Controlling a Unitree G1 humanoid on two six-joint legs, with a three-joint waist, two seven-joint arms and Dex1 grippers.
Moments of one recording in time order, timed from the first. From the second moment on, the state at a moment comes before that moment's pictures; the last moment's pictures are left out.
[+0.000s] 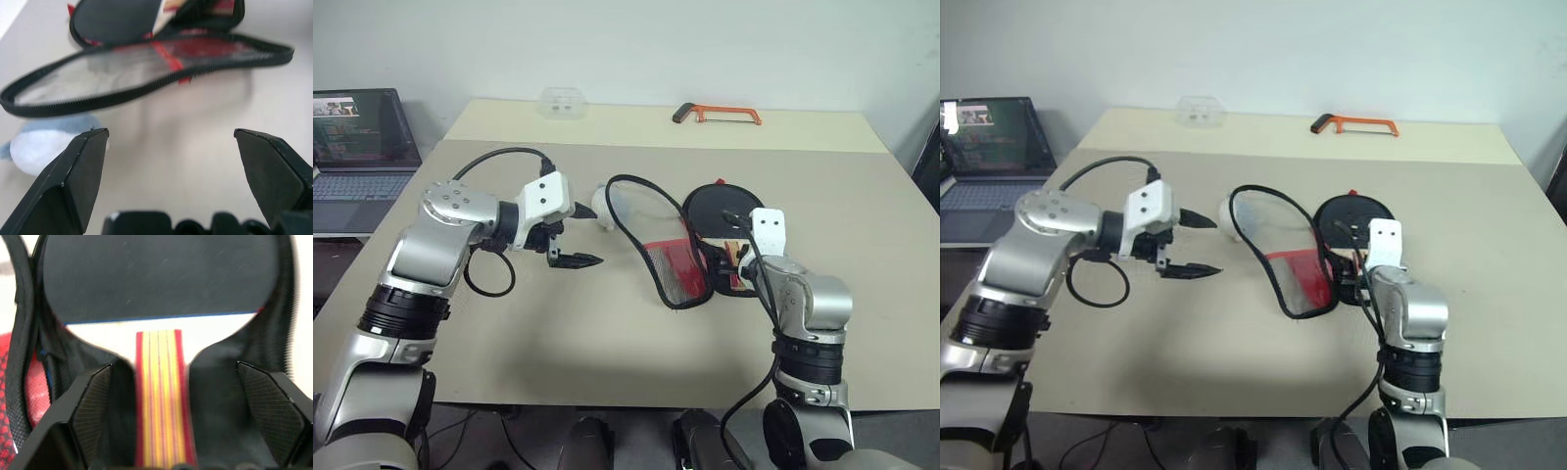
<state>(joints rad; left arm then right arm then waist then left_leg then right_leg) -0.72 0.85 -0.19 0.09 -0.11 0.33 -1.29 -0.61 -0.01 -0.23 -0.29 0.08 1.37 -0.08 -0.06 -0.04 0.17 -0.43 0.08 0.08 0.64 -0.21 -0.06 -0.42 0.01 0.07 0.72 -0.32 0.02</state>
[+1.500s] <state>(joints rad) -1.02 0.18 -0.18 0.45 -0.14 0.34 -0.99 -0.14 -1.03 -0.80 -0.42 0.86 1.01 1.09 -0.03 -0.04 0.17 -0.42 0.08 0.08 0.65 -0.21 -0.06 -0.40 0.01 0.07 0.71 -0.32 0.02</state>
